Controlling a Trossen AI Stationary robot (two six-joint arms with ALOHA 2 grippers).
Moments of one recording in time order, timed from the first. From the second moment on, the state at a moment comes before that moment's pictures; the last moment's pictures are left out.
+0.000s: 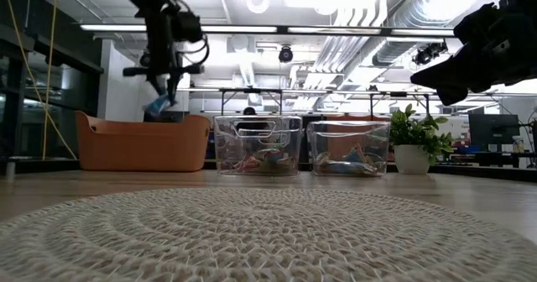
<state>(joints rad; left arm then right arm) 0.89 1.54 1.37 -0.98 -0.22 -0.64 -0.16 0.16 0.01 0.03 -0.06 0.10</state>
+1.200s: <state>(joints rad) 1.02 1.50 1.06 -0.61 0.15 -0.50 -0.16 0.16 0.01 0.03 -0.06 0.10</state>
